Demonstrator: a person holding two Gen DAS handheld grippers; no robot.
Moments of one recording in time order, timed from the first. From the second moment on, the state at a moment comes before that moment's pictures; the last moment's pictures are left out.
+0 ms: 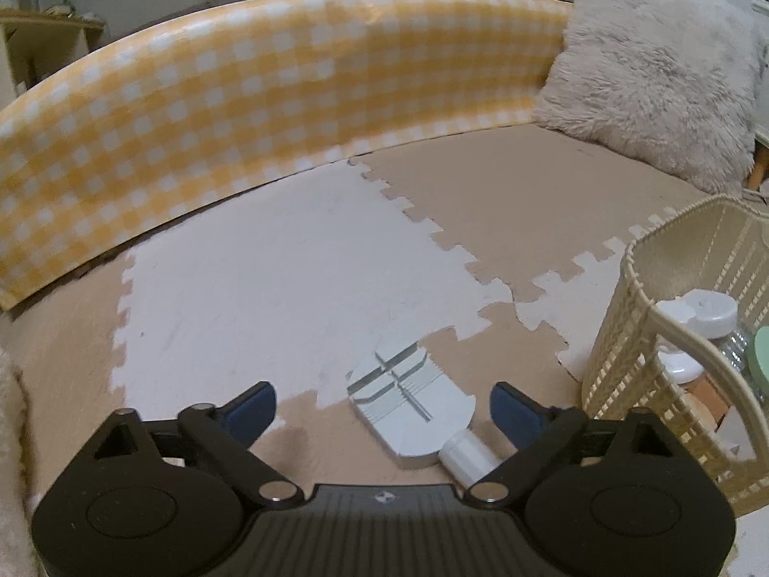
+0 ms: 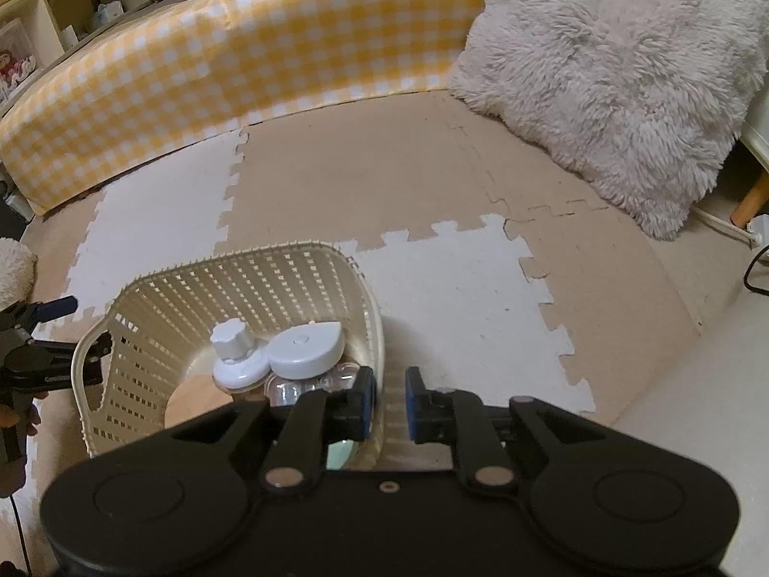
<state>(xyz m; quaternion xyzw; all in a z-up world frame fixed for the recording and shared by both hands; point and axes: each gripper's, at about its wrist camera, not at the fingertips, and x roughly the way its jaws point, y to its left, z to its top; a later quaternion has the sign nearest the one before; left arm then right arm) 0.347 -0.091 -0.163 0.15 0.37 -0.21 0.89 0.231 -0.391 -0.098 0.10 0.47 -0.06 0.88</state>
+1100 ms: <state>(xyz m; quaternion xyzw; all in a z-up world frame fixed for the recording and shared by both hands) 0.357 -0.087 -0.171 0.19 0.38 -0.31 0.85 0.233 -0.388 -0.100 0.10 0.46 -0.06 0.88</state>
